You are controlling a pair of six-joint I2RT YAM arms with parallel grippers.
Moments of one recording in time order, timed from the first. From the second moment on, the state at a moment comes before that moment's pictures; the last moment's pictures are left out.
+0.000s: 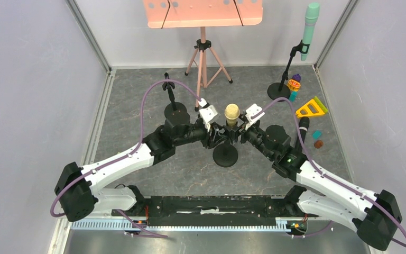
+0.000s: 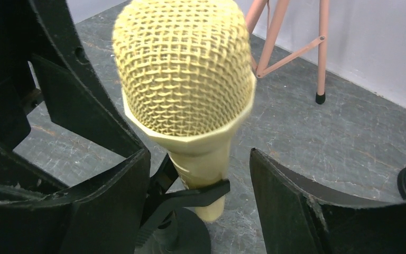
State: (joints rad) left arm -0.88 1.21 0.86 0.12 0.29 -0.02; right arm 0.80 0.91 0.58 0.27 0.10 -0.06
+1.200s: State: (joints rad) left arm -1.01 1.19 0.81 0.17 0.11 -0.15; right arm 0.80 1.01 0.76 0.10 0.13 -0.02
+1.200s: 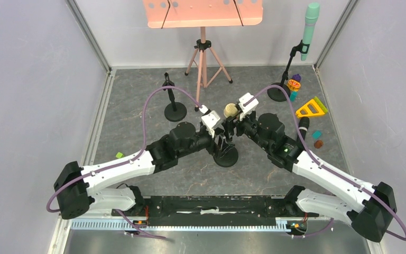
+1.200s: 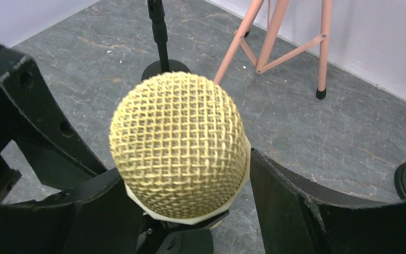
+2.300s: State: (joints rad) left arm -1.14 1.23 0.73 0.32 -0.17 -0.01; right arm 0.81 1.01 0.80 0.10 0.14 -0.11
